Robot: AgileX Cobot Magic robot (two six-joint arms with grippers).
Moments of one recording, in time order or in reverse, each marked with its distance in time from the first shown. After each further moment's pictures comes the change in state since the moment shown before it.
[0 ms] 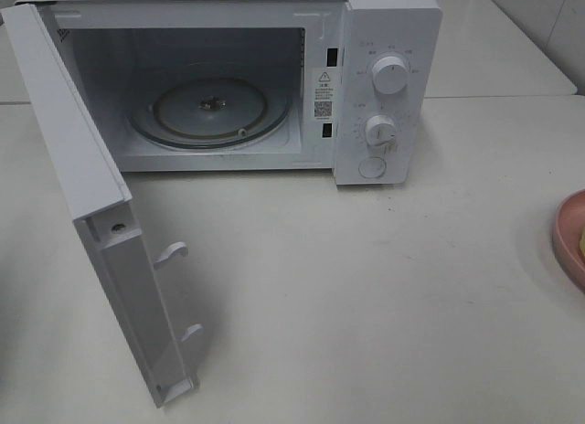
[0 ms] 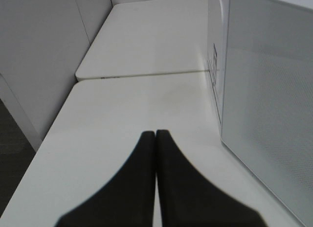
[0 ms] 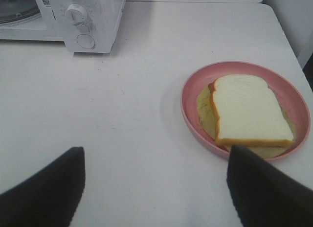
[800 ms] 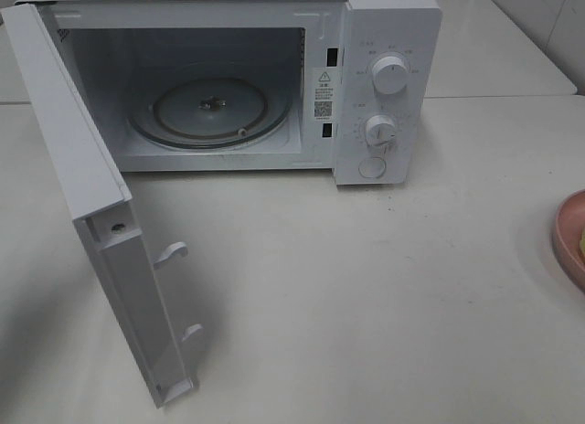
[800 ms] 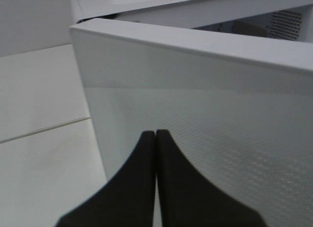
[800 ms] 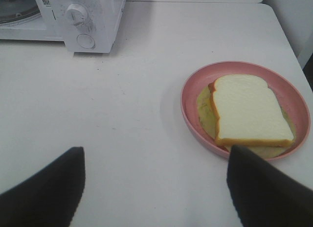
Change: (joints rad) left arm -0.079 0.509 -0.007 0.540 -0.652 -0.364; right arm 0.000 0.000 0.000 0.000 0.000 0.000
